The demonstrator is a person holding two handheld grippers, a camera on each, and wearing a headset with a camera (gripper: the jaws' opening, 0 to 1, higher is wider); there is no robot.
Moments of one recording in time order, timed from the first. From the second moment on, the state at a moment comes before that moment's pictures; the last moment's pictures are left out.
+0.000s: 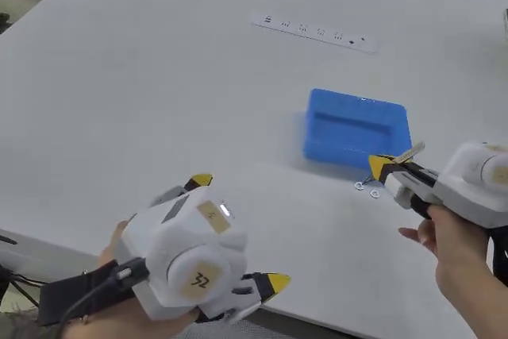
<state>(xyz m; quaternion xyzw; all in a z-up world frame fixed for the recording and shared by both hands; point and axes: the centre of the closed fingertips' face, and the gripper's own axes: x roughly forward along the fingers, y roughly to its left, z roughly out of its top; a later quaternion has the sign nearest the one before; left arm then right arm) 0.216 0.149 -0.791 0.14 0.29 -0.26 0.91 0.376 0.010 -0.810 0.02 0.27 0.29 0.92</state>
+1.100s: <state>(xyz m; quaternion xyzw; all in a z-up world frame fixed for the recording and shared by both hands) 0.213 0.151 -0.799 0.15 0.31 -0.26 0.90 0.377 0.013 -0.817 -0.04 0.25 0.27 0.93</state>
